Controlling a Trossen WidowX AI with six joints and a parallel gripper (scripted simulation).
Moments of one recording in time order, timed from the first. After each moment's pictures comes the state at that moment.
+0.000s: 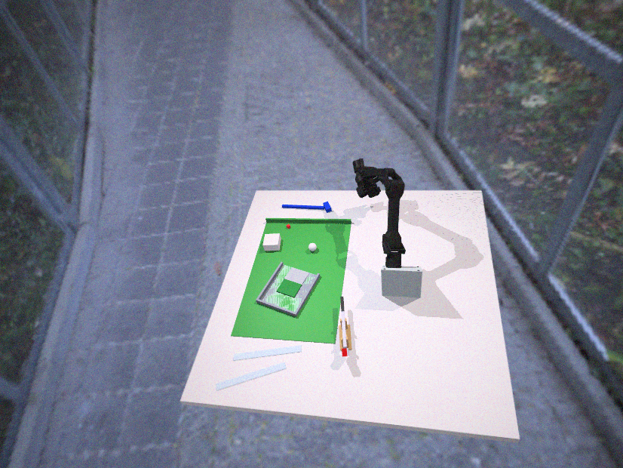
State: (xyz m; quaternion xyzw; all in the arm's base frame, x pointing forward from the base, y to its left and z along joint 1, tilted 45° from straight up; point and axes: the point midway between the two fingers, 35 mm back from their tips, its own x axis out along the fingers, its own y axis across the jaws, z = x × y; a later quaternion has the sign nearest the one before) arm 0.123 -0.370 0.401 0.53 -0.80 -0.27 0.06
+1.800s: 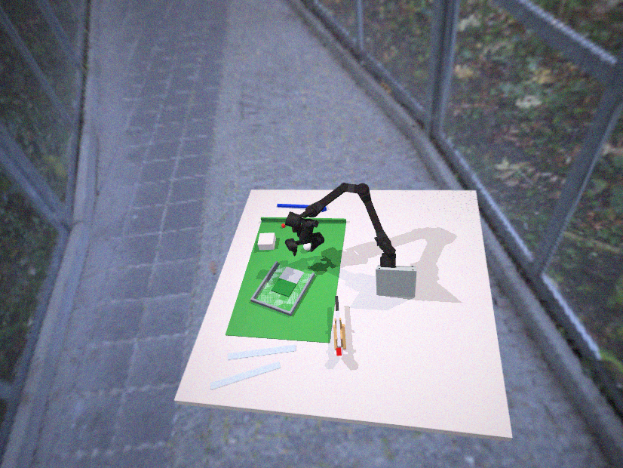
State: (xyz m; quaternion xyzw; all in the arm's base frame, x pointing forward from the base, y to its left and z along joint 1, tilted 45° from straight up) arm 0.415 -0.043 0.071 -0.10 -0.42 0.42 -0.80
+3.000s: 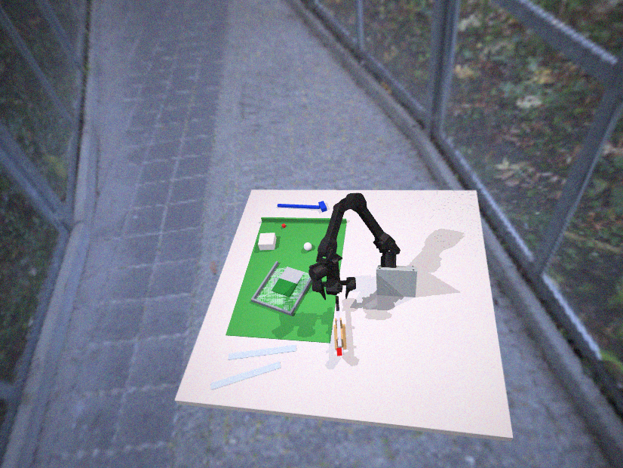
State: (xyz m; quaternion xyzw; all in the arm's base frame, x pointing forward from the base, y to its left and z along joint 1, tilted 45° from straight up) arm 0.223 0.144 -0.107 0.64 -0.58 -0.40 -0.31
